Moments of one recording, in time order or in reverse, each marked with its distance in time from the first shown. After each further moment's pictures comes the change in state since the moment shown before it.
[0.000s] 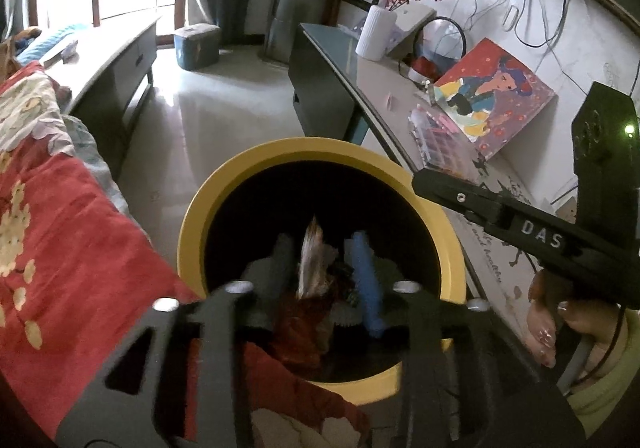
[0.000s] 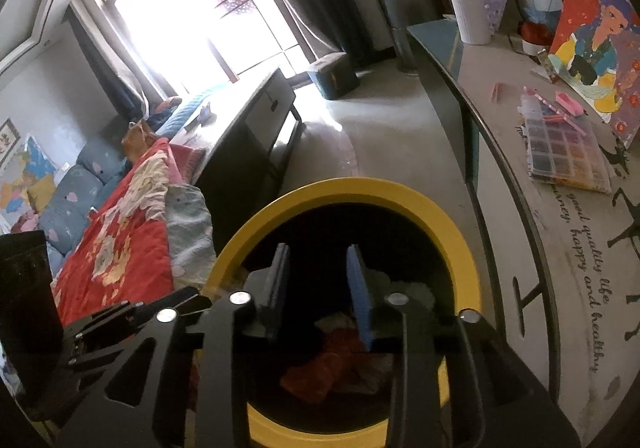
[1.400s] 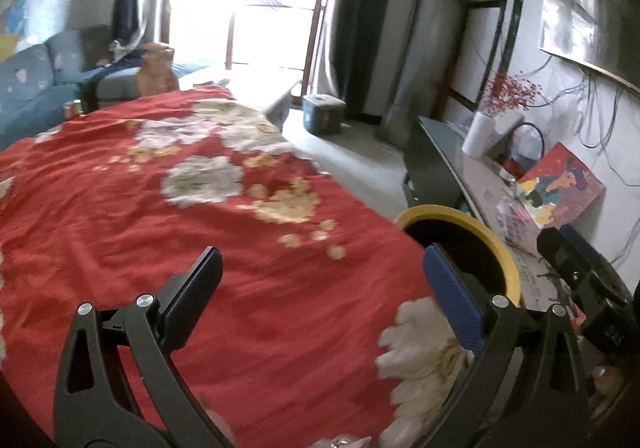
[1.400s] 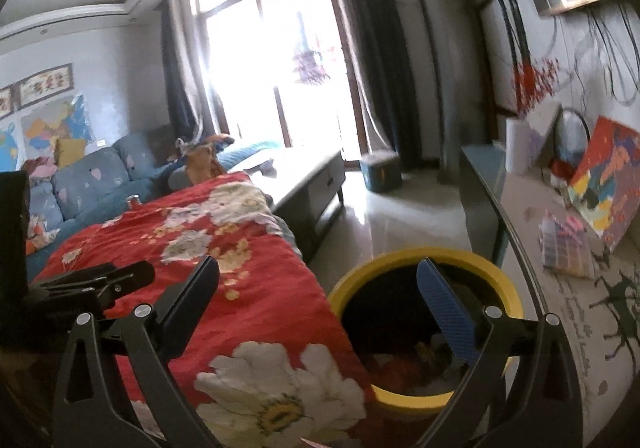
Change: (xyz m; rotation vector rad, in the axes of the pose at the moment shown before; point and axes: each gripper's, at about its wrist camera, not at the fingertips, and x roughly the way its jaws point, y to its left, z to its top) left arm -0.209 0.089 -0.089 -0.212 -0.315 0.350; right arm -0.105 0.168 -0.083 -0.335 -0.354 0.040
